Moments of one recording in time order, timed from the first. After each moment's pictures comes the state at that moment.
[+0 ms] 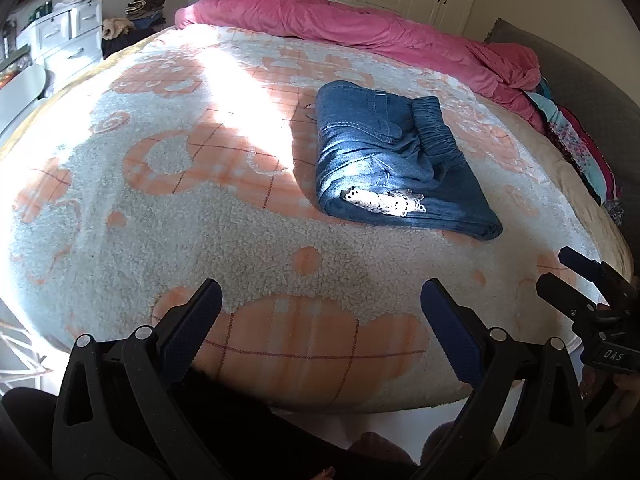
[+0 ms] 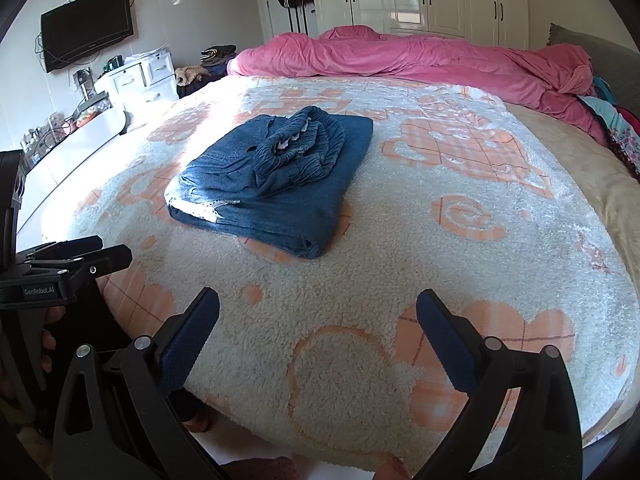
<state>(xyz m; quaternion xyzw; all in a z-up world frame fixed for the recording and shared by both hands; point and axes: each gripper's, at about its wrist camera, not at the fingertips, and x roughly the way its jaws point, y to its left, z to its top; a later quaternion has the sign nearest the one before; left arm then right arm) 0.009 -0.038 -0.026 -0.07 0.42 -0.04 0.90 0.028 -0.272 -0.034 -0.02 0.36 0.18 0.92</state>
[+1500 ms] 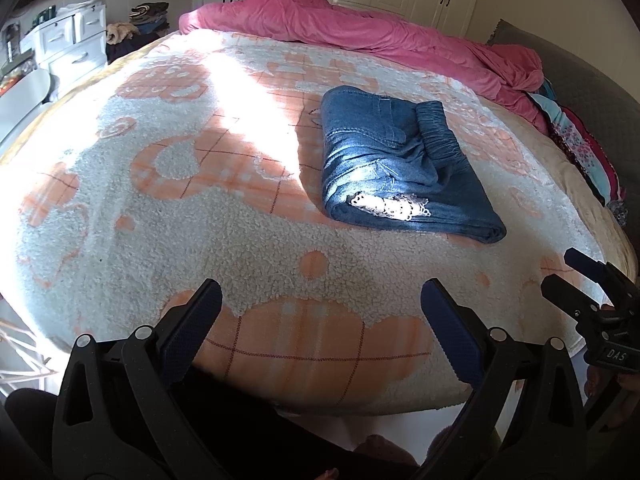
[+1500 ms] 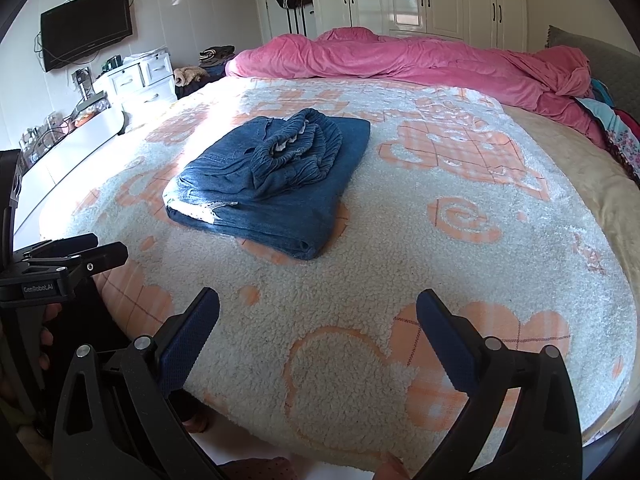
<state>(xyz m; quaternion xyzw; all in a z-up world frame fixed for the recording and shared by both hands) 0.008 -0.035 -0.022 -0.07 0.41 -0.03 0.91 0.029 -0.273 -0.032 -0.02 0.36 0.17 0.92</state>
